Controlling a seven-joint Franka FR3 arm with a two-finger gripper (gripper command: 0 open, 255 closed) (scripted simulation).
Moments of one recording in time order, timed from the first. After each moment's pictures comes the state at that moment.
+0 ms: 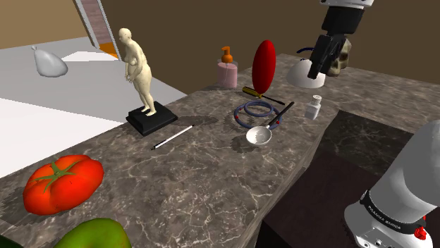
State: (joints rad) arm 0.01 -0.83 -0.06 -2.38 0.10 1.59 -0.07
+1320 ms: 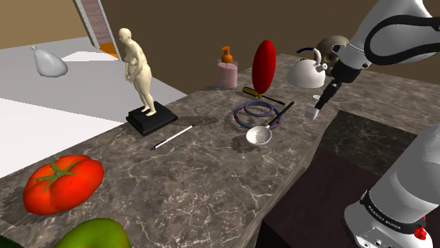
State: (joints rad) arm -0.12 -0.93 -0.36 -2.83 -0.16 2.14 -0.43
